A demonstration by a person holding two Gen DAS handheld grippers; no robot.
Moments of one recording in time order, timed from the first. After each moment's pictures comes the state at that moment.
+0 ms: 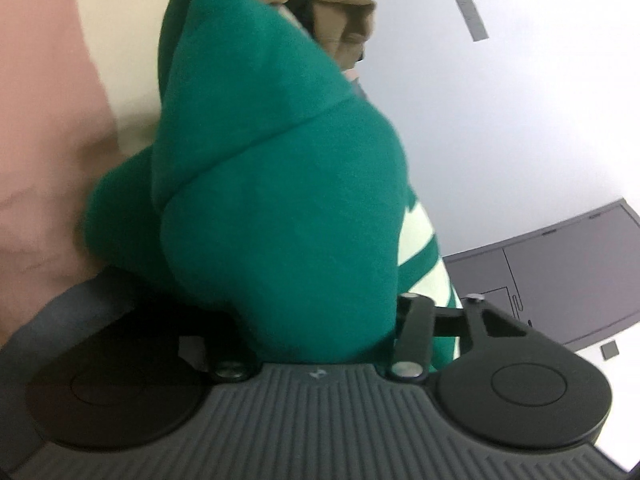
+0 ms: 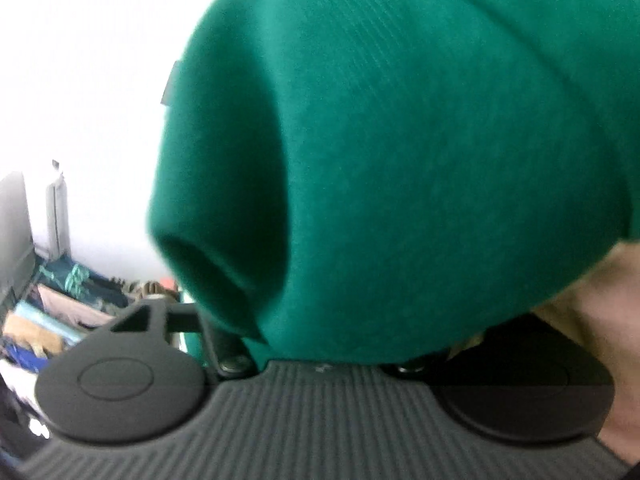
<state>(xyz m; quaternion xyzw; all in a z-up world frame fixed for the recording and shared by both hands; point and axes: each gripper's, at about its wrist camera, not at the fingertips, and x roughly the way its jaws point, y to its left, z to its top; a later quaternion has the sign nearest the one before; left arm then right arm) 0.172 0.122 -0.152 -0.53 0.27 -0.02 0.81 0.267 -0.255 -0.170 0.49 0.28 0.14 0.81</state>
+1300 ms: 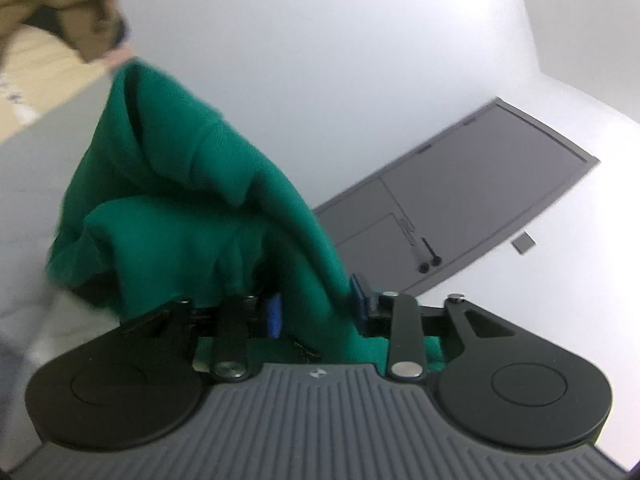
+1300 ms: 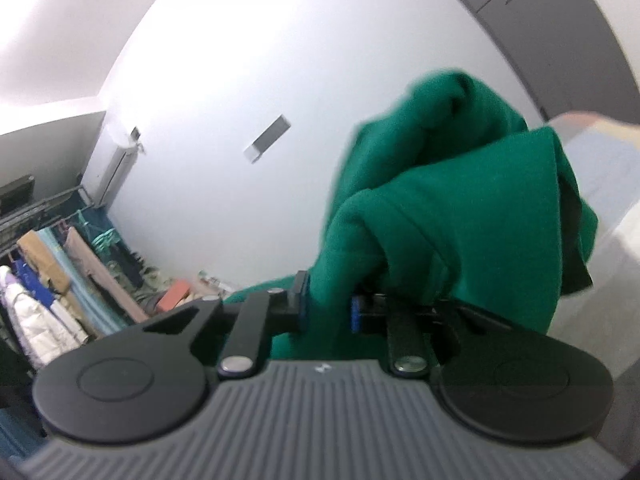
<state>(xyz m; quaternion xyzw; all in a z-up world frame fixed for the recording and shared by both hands) 0.214 -0.040 0.001 -0.43 0.21 -0.22 0.85 0.220 -0.392 0.013 0.34 0.13 0.18 0.91</state>
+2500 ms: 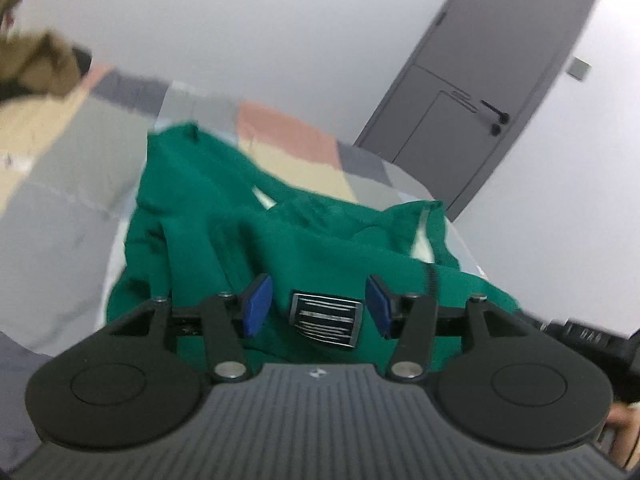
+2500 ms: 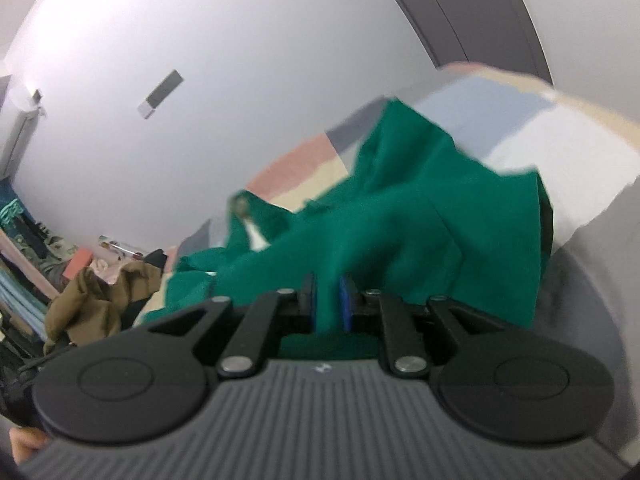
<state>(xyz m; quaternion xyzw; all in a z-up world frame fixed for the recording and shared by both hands) 0.218 -0.112 -0.016 -0.18 0.30 -0.19 0.92 0.209 -0.412 -0.066 0.31 0.25 0.06 0.92</state>
